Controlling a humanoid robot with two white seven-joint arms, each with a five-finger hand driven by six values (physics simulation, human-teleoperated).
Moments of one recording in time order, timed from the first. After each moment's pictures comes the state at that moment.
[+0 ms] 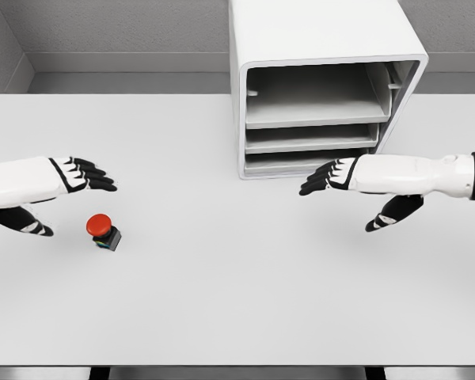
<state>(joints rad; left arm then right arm) -0.24 1.12 -0.30 -1.74 -0.08 -0.61 -0.60 -0.73 -1.03 0.86 -1.65 -0.15 -0.61 0.61</state>
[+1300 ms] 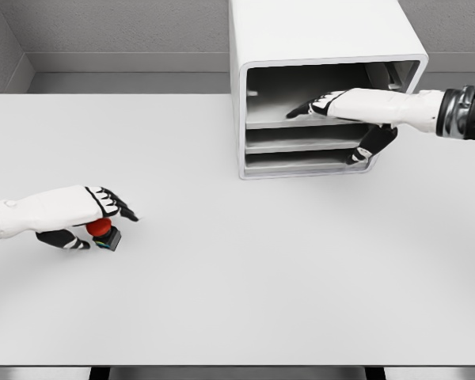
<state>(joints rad) -0.26 0.94 -0.41 -1.61 -0.31 -0.61 -0.54 -0.92 -0.84 0.87 -1.48 -0.02 -0.35 0.61</state>
